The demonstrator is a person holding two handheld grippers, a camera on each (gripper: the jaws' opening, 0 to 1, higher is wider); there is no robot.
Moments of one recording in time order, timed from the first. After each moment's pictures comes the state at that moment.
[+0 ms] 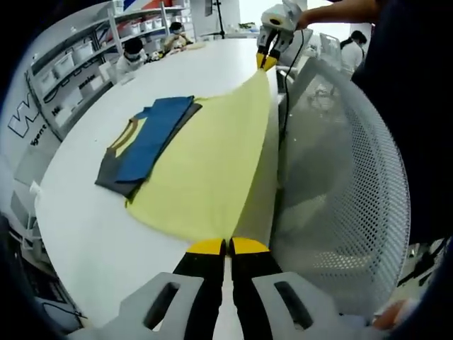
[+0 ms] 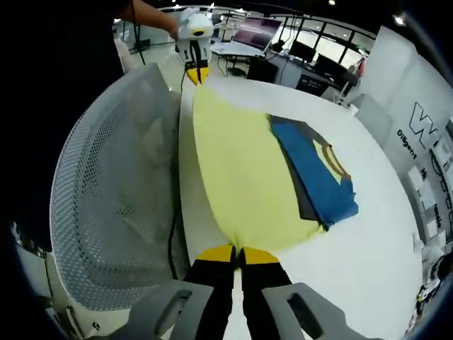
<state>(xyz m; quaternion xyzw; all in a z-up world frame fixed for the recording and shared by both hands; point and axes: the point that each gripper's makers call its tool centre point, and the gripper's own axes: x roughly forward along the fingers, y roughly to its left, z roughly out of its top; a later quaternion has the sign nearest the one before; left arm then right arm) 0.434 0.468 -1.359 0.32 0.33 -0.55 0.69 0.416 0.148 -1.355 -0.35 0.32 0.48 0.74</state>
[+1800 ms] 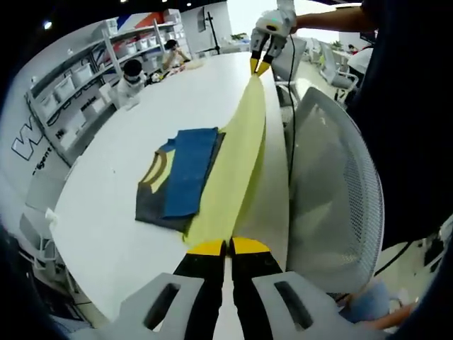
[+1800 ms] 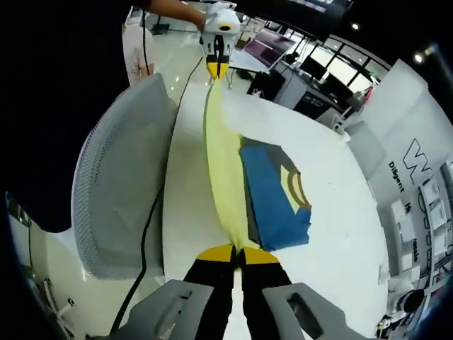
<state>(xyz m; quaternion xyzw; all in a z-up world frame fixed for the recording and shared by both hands) 0.475 0.461 -1.277 0.34 0.28 -0.56 0.70 0.453 0.144 -1.270 -0.42 0.27 0.48 0.72</state>
